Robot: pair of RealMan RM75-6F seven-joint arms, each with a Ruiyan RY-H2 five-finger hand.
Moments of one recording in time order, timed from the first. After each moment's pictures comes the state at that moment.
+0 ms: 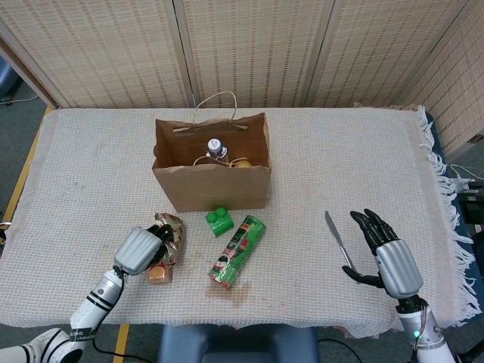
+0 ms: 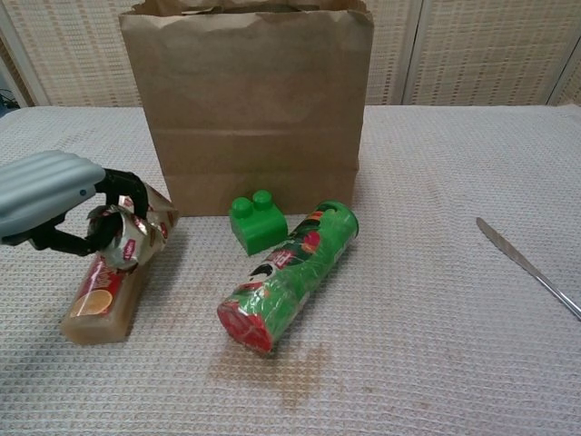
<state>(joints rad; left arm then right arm) -0.52 -1.48 -0.02 -1.43 1.56 1.21 0.26 0.18 -1.23 0.03 -1.74 -1.69 1.52 0.04</state>
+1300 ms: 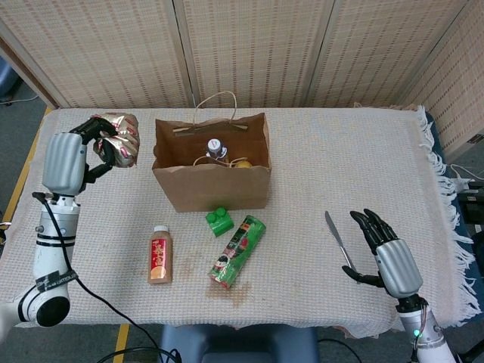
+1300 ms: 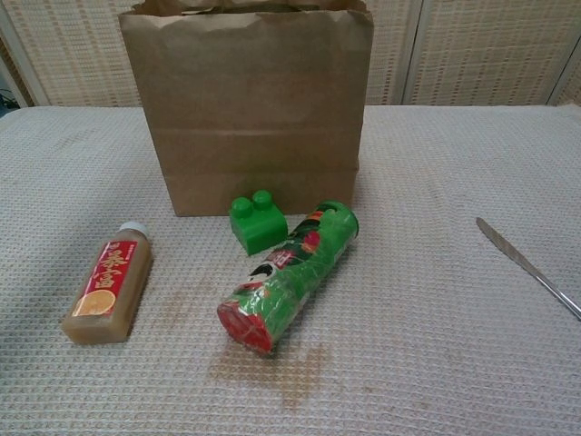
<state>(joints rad) -0.64 -1.16 -0.52 -1.82 1.12 1.29 0.18 0.18 -1.23 0.03 -1.74 -1.69 1.51 0.06</state>
